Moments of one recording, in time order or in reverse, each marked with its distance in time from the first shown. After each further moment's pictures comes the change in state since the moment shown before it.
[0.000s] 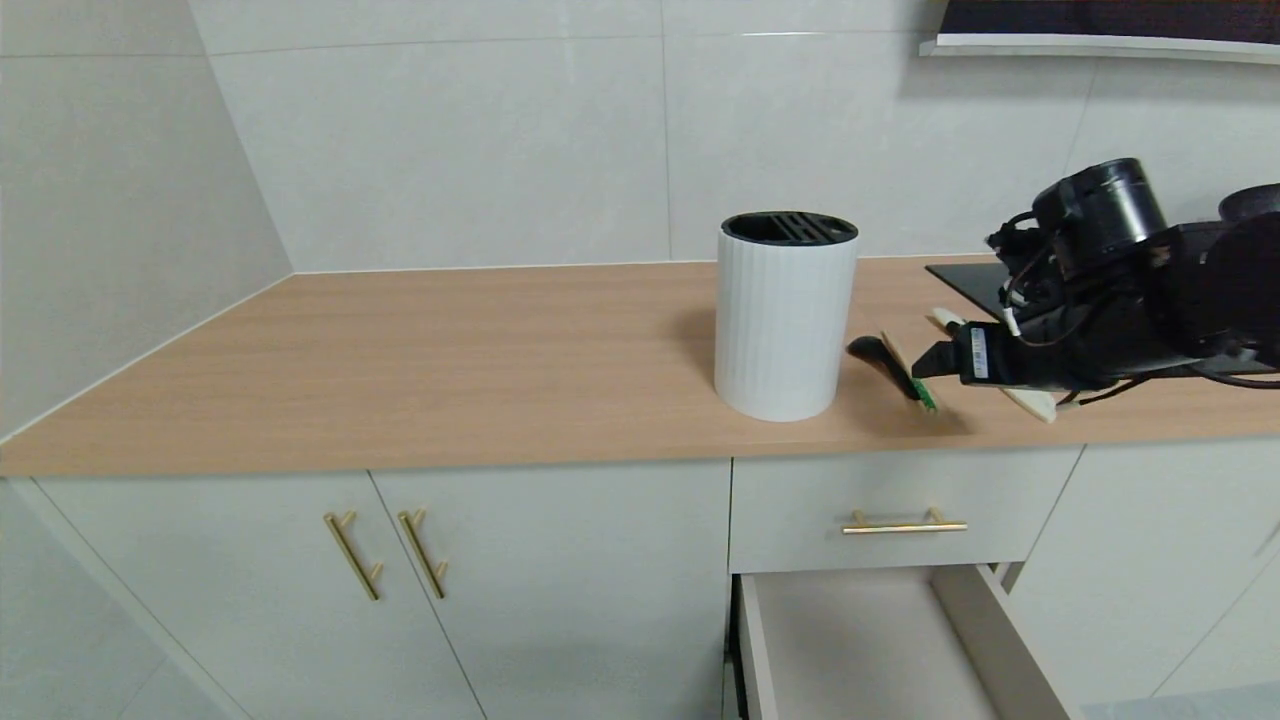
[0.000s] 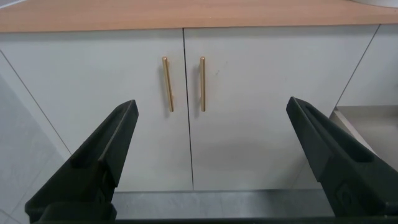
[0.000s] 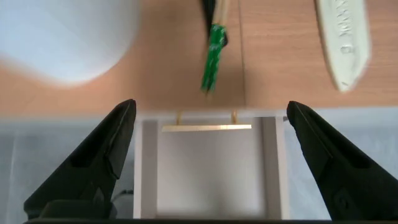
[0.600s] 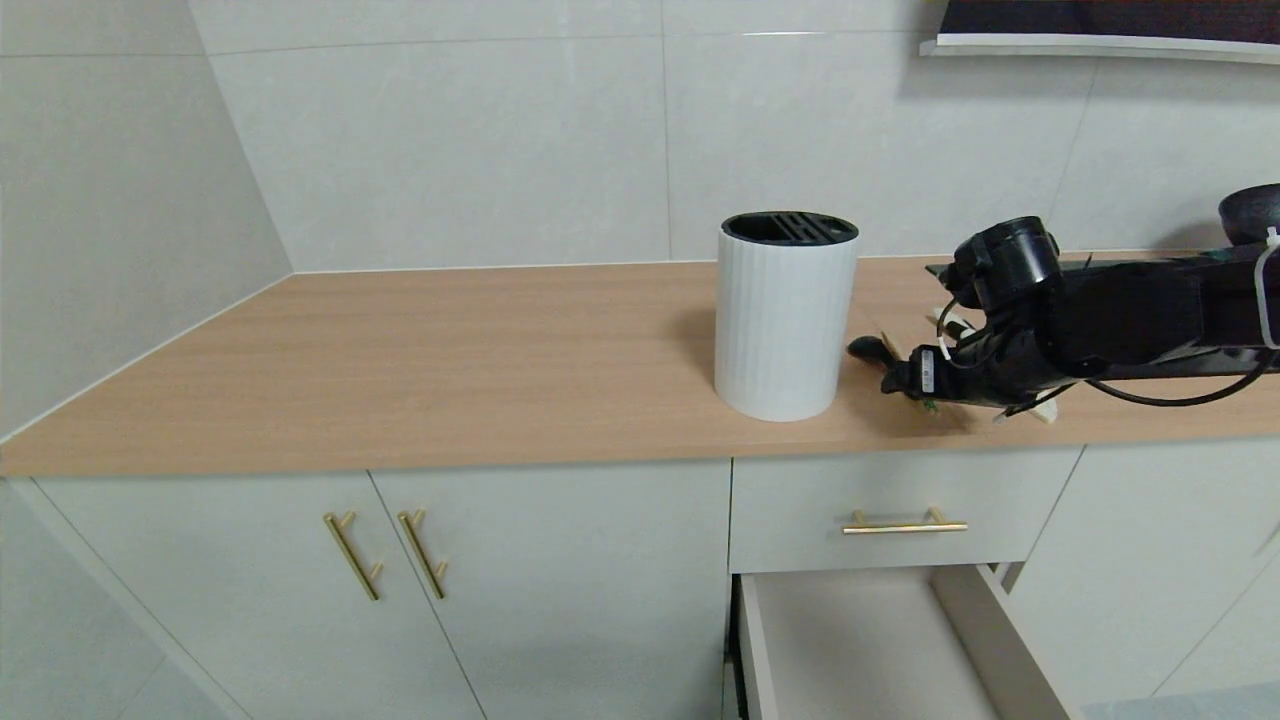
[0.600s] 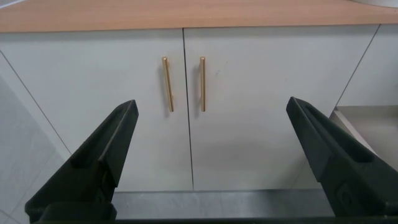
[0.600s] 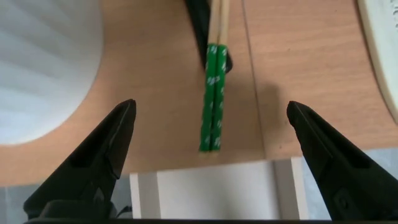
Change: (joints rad) left arm 0.000 0.000 0.000 0.000 0.000 0.000; right arm -0.021 0.181 -0.072 -0.071 -0.027 0.042
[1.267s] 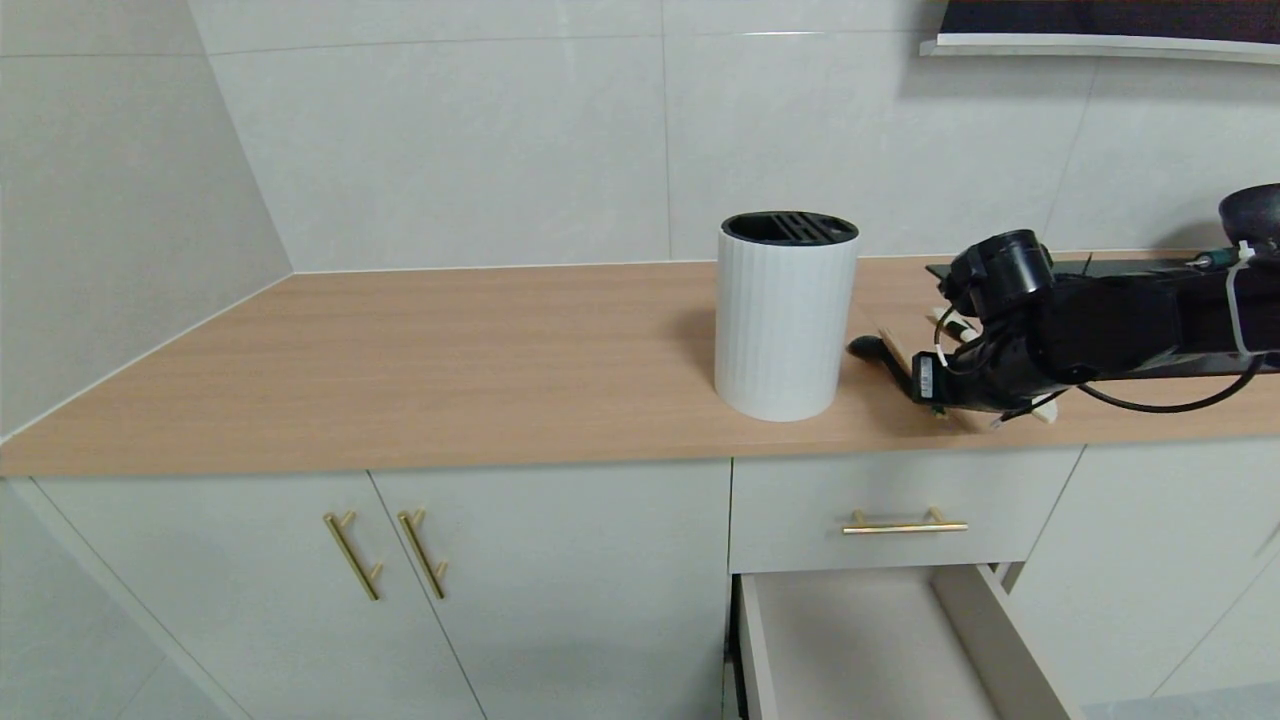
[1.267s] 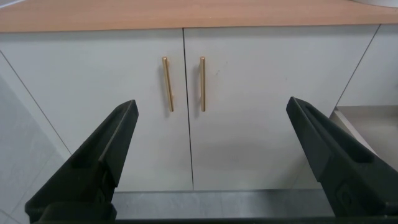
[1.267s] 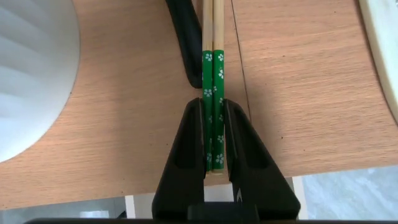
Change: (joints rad) left arm 0.000 0.000 0.000 0.000 0.000 0.000; right arm -0.014 0.034 -0.001 -0.022 0.002 -0.002
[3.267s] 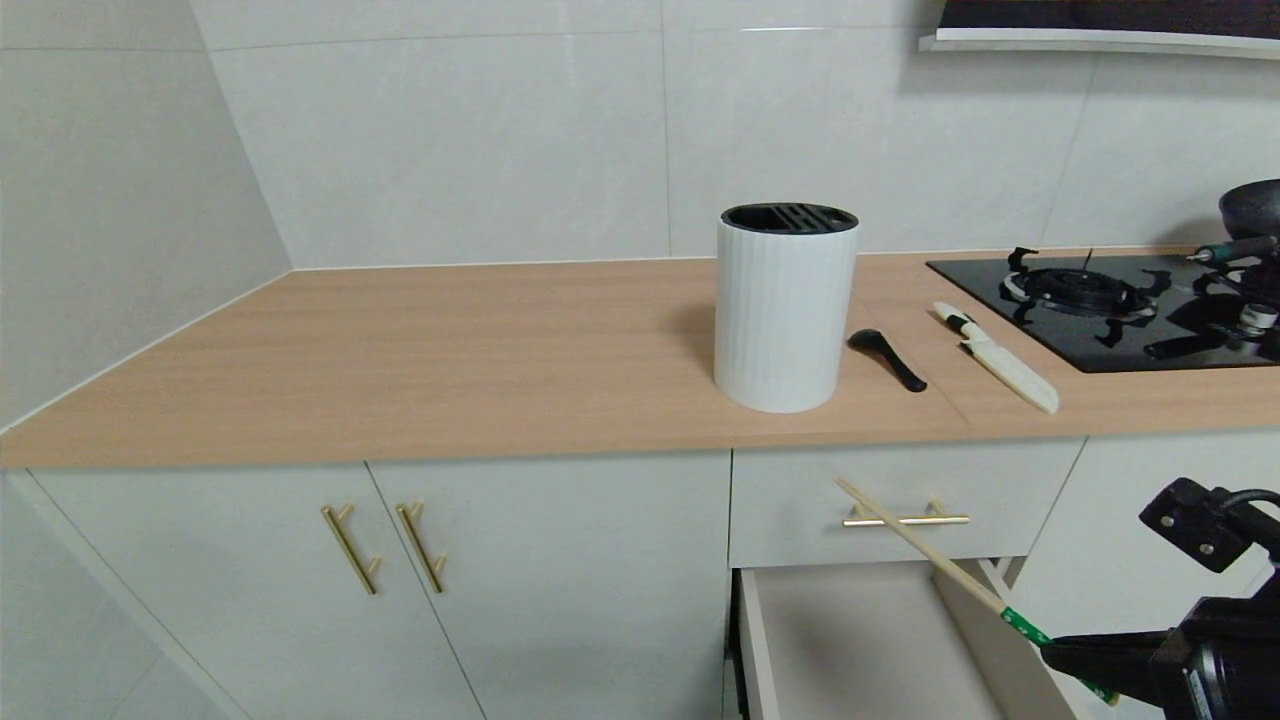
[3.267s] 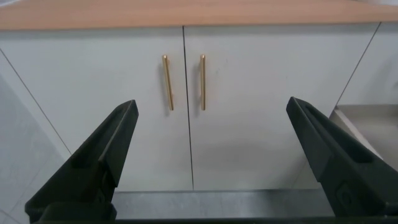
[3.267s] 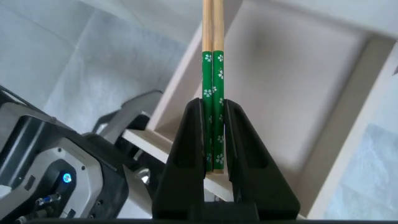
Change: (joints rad) left arm 0.000 0.000 0.000 0.000 0.000 0.000; right arm 0.020 -0.810 1.104 -0.290 0.521 -0.325
